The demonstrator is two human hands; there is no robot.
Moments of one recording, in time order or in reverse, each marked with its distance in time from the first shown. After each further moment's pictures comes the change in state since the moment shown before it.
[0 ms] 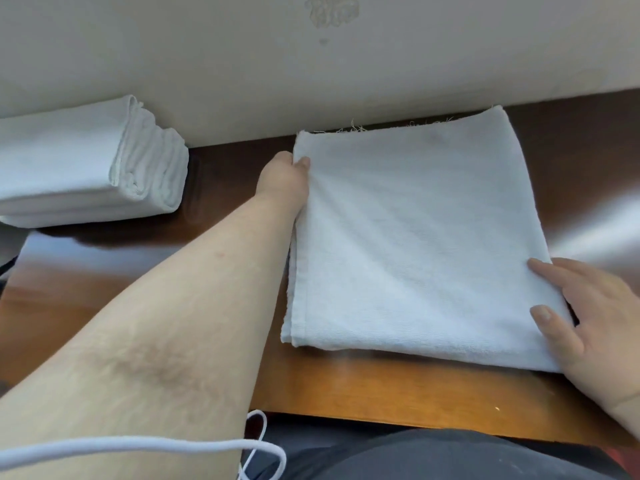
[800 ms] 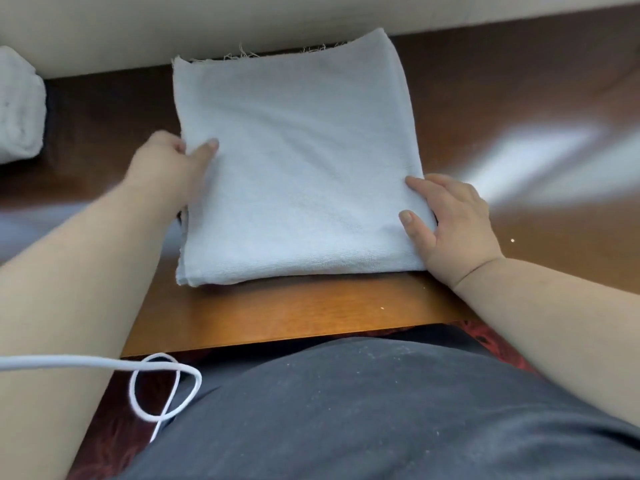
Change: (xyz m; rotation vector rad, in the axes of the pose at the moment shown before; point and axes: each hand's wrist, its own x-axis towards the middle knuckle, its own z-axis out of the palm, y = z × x) left_hand -0.096 -0.016 -0.008 0.173 -0.034 -0.048; right_hand 0.000 -0.021 -0.009 -0.034 0.001 0.024
